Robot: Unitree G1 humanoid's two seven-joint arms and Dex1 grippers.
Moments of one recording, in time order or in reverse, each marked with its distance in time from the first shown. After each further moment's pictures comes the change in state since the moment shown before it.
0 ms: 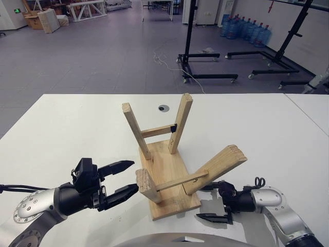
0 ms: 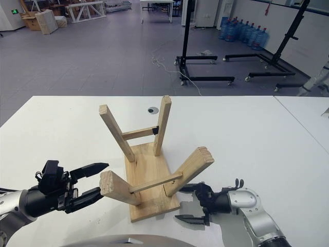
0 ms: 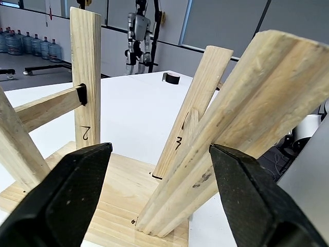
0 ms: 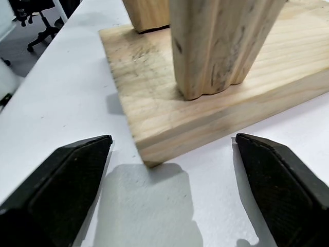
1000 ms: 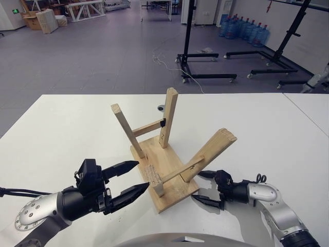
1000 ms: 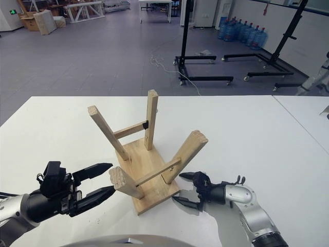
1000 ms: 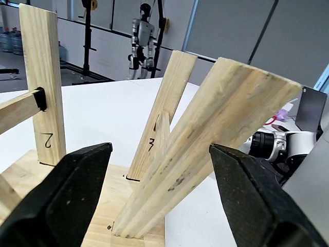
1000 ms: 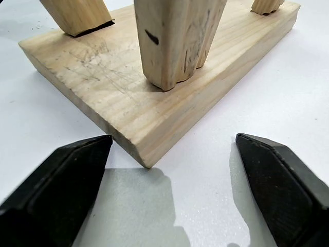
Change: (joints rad) left arm 0.054 -0.018 -0.011 -0.106 -0.055 0.027 0.144; right arm -0.041 0.033 -0.009 -0.003 -0.025 0.085 -0.205
